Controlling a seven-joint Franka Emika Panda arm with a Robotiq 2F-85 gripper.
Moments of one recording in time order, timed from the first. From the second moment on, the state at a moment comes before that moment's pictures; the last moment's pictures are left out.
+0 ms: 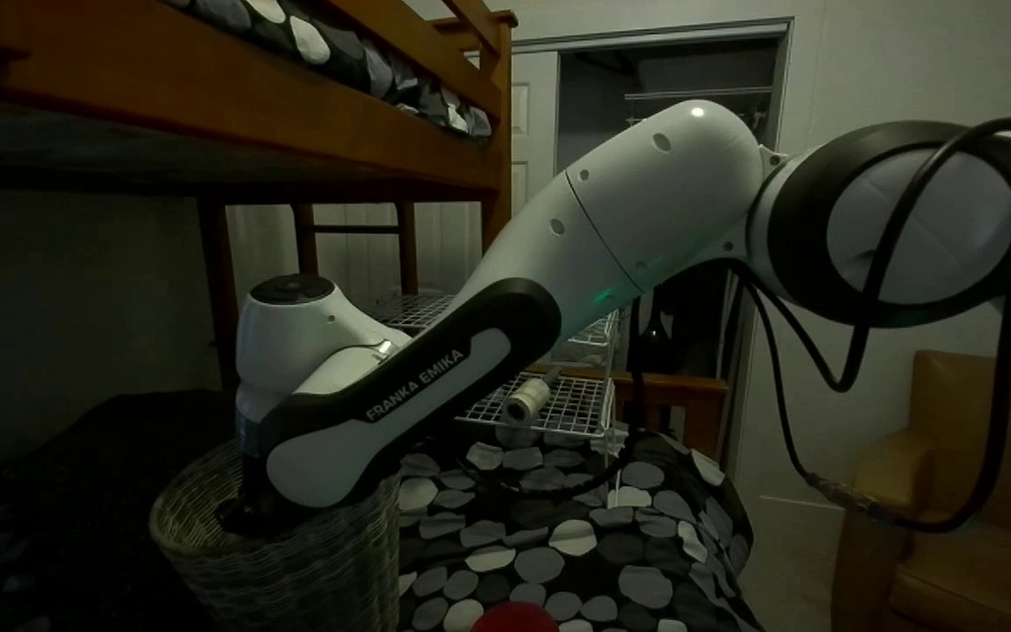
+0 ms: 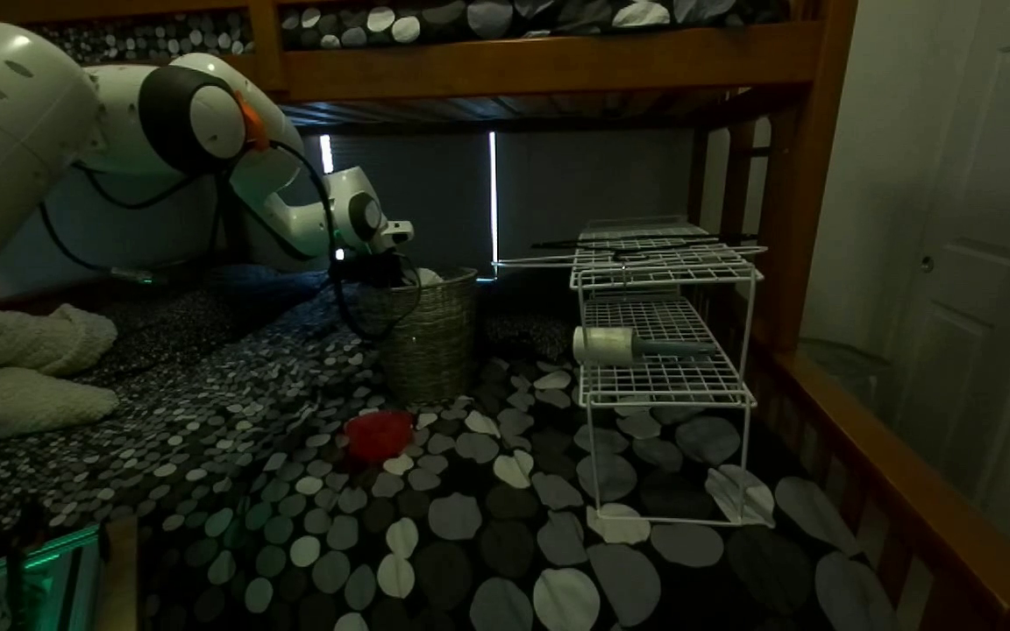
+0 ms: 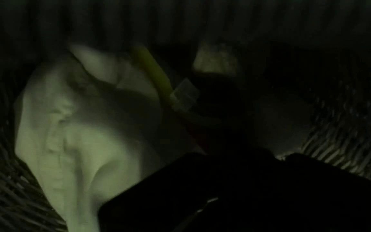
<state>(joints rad) 0.69 0.78 0.03 -1.37 -0.33 2.50 0.58</state>
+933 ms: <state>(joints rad) 0.51 0.39 0.15 -1.61 -0.23 2.67 0.52</state>
